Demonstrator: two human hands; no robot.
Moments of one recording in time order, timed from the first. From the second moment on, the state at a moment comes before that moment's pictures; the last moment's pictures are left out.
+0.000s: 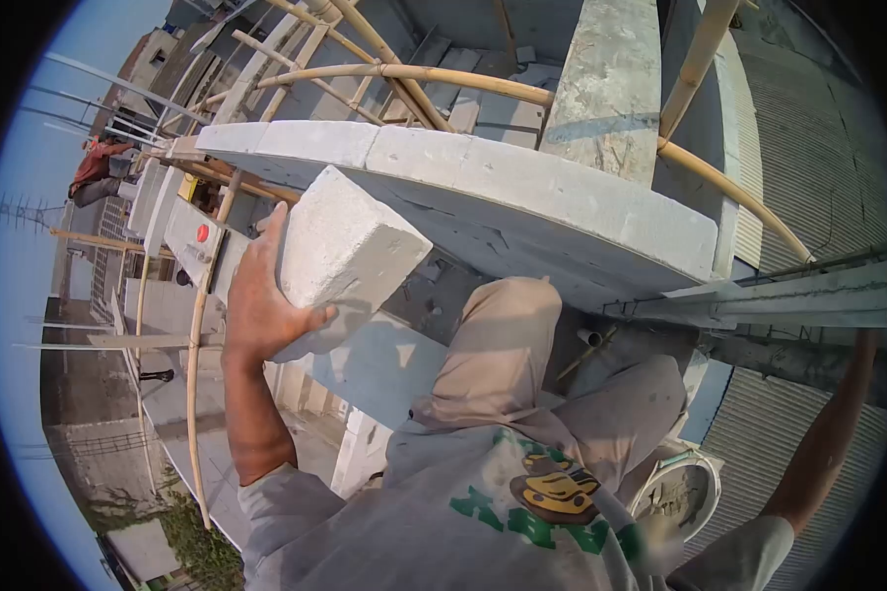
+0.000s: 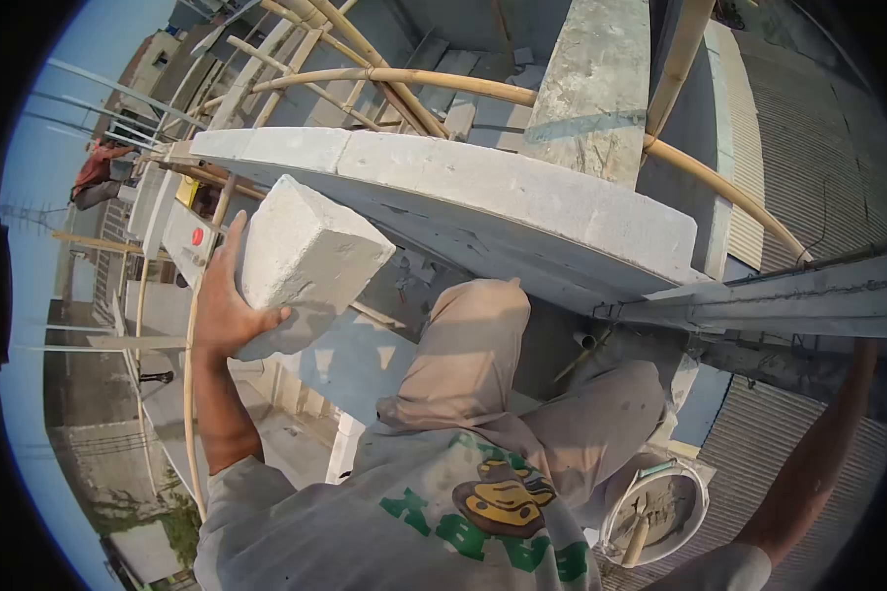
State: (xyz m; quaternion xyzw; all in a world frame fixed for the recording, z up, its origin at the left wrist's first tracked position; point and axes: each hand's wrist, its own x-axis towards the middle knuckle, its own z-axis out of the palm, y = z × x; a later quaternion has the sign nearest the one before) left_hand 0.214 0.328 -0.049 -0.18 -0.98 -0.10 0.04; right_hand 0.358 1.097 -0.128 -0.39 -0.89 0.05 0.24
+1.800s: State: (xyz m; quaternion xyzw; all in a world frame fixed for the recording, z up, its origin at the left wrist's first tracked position) left_hand 0.330 0.154 -0.161 0.44 -0.64 -0.61 -0.13; right_hand 0.388 0.723 -0.035 -0.28 -0.84 0.11 -0.44
